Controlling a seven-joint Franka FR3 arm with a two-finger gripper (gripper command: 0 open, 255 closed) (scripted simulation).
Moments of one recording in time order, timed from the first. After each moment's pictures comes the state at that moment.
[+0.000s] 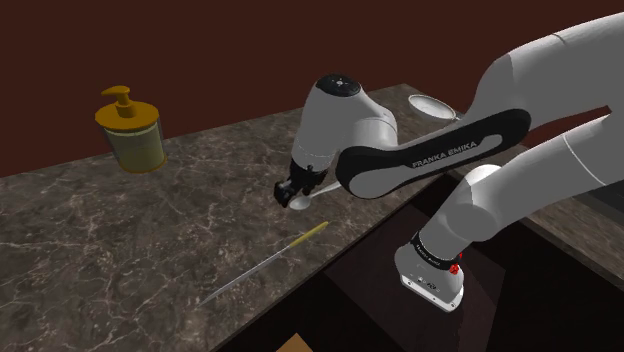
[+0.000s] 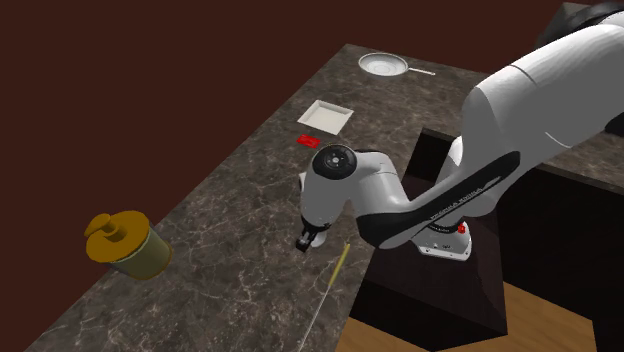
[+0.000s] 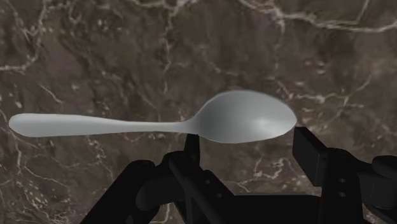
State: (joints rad) arm 0.01 -0.38 0.70 -2.60 0.15 2.38 0.74
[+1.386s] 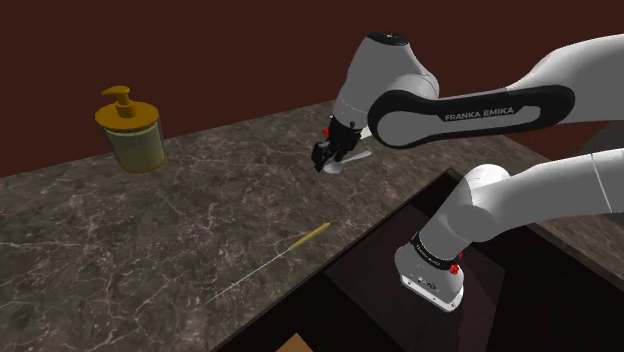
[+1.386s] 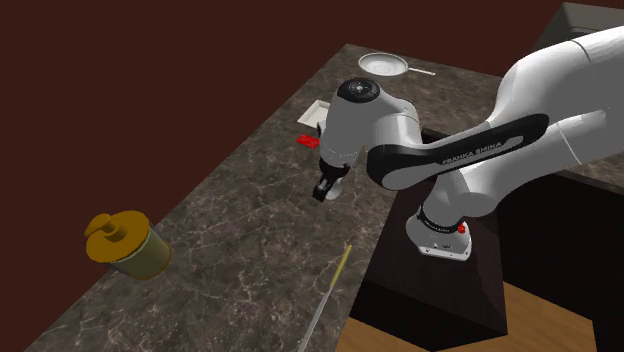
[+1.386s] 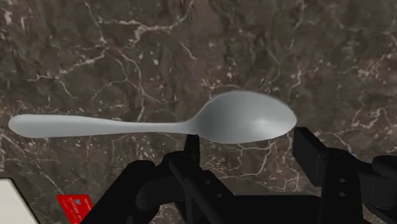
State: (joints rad) arm 0.03 -0.66 0.41 -2.69 0.17 2.19 0.44
